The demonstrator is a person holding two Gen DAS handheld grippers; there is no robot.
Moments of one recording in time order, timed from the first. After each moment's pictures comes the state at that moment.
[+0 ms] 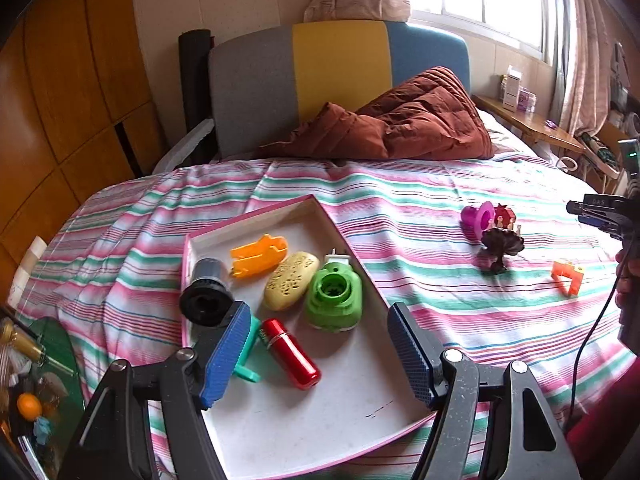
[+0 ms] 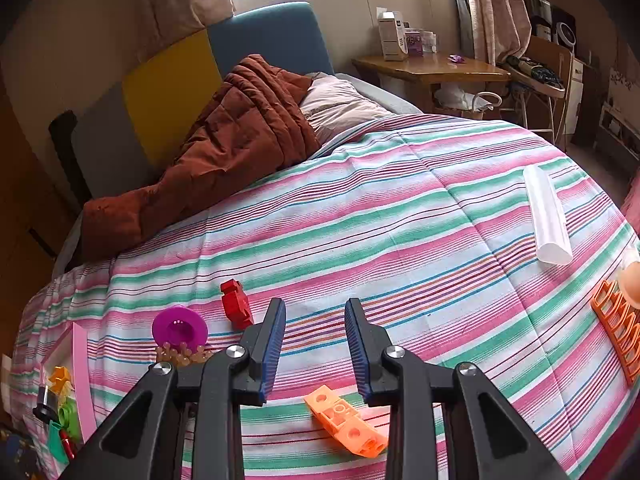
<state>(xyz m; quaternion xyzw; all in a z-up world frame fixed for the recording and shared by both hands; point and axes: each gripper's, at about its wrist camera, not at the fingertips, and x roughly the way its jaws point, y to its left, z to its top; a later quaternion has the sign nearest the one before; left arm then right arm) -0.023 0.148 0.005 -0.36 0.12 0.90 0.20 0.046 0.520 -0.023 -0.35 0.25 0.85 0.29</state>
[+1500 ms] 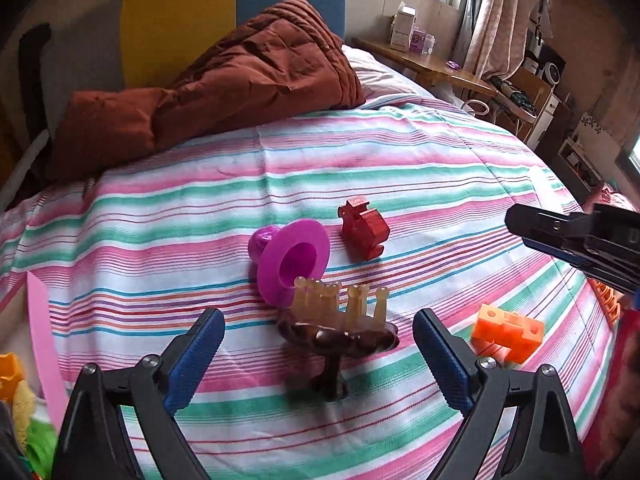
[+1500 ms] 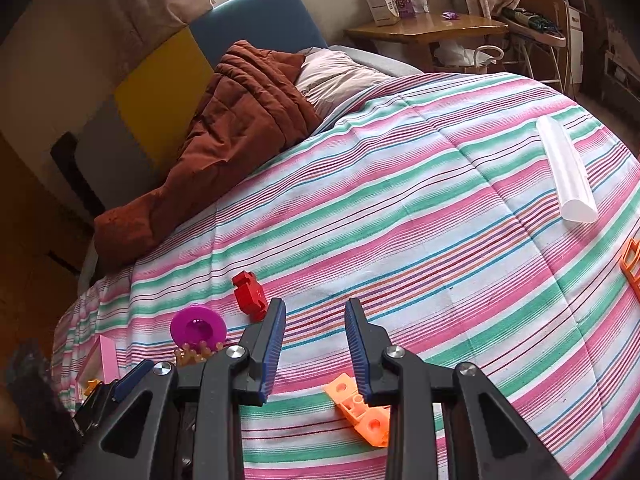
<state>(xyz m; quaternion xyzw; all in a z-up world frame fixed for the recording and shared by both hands) -0.080 0.392 -0.073 -0.44 0.14 0.79 0.39 0.048 0.536 -0.035 -0.36 0.33 0.83 0.25</state>
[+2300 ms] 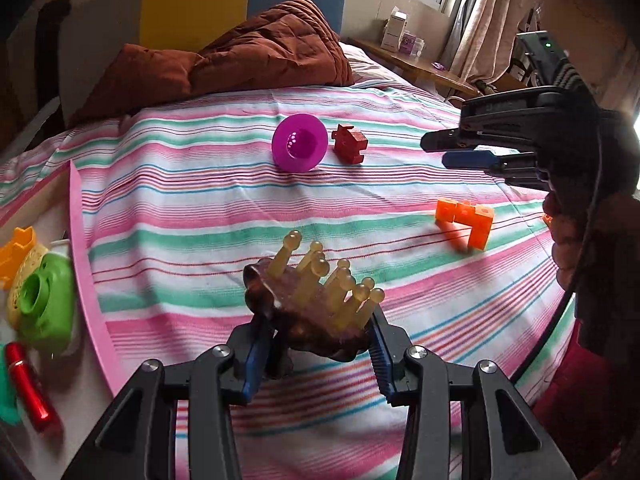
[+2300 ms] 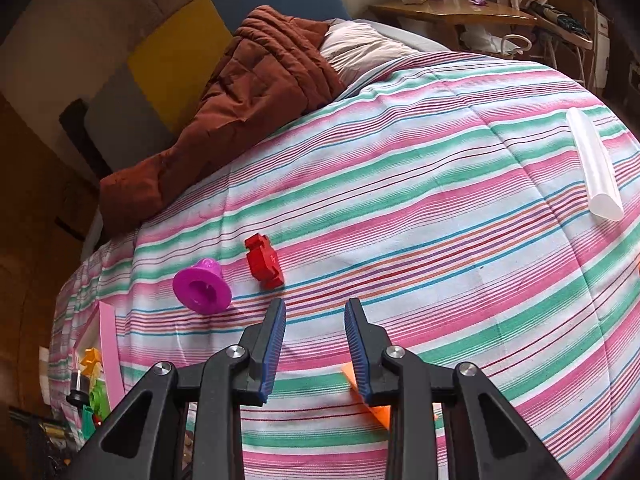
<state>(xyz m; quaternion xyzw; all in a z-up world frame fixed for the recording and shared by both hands) -0.001 0.283 -0.073 -0.44 0.12 0.79 0.41 0.031 0.521 -0.051 -0.41 0.32 0.83 0.20</state>
